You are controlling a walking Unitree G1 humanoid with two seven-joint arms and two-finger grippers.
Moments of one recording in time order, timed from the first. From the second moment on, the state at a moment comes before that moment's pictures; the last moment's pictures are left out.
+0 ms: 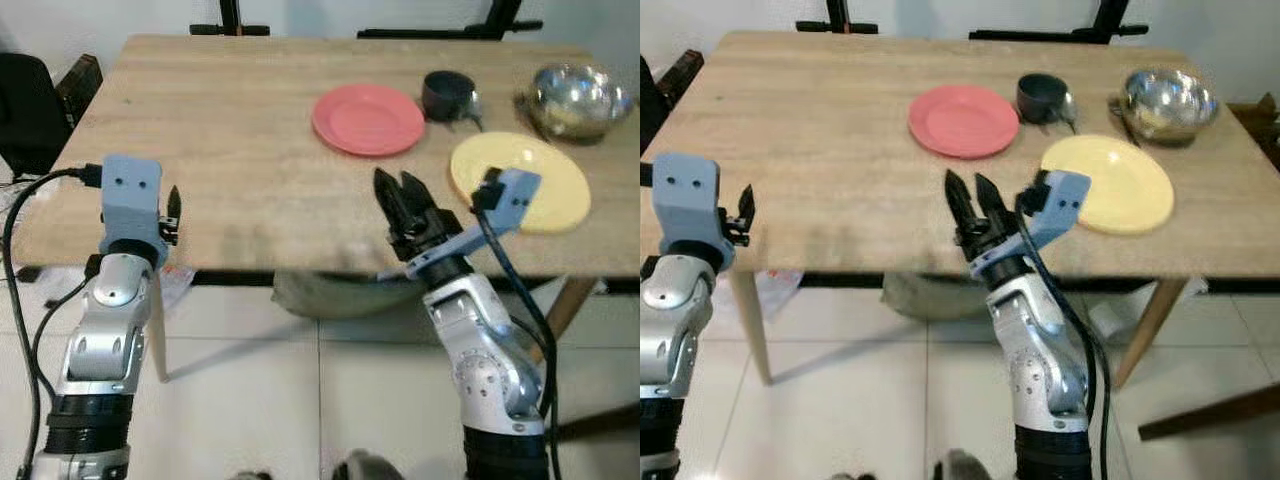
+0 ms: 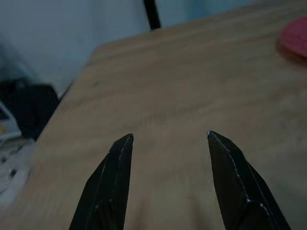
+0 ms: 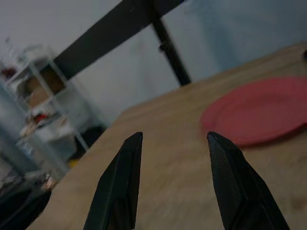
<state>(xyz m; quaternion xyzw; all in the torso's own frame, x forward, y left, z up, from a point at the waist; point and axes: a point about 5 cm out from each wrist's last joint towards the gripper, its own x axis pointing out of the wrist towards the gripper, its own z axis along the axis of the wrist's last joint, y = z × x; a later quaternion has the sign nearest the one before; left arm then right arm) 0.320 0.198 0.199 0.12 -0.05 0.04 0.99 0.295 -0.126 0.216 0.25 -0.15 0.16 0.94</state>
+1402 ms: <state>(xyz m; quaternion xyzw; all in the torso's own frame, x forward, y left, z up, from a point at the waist) 0.302 0.124 0.191 0.01 -0.02 -0.37 0.93 0.308 -0.157 0.207 0.21 -0.14 0.04 0.97</state>
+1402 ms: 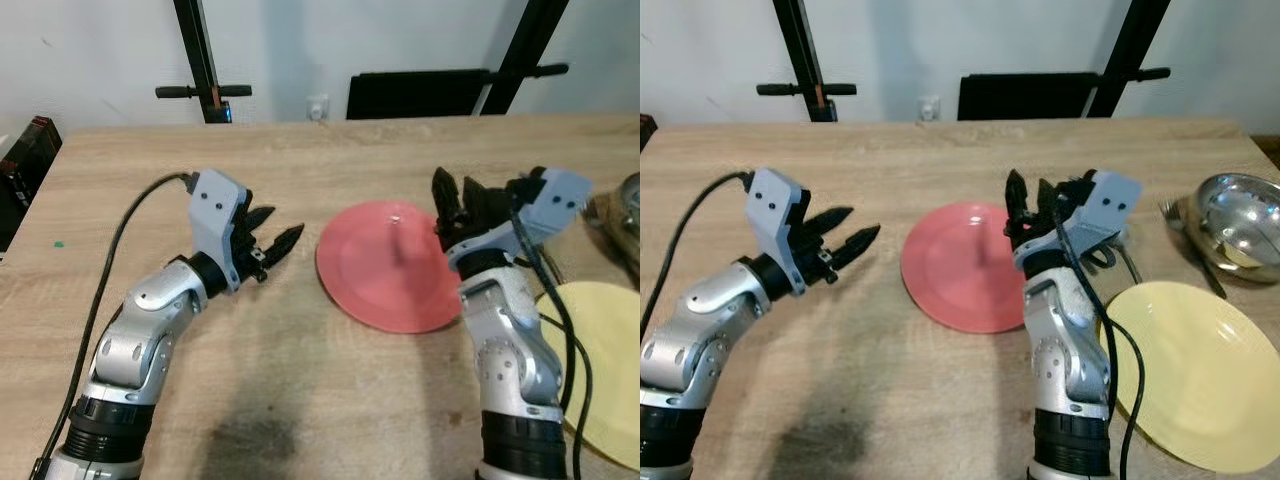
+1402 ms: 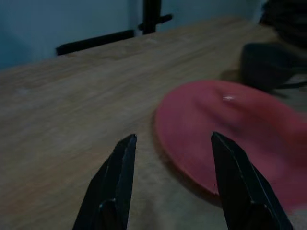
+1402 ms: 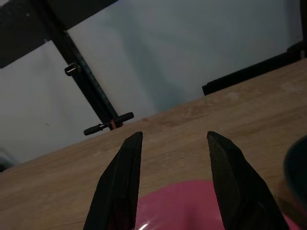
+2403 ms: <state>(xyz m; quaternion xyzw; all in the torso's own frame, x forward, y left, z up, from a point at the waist) 0.304 0.178 0.159 0.08 0.03 -0.37 0.92 0.307 -0.151 0.192 0.19 -0.11 0.05 0.97</state>
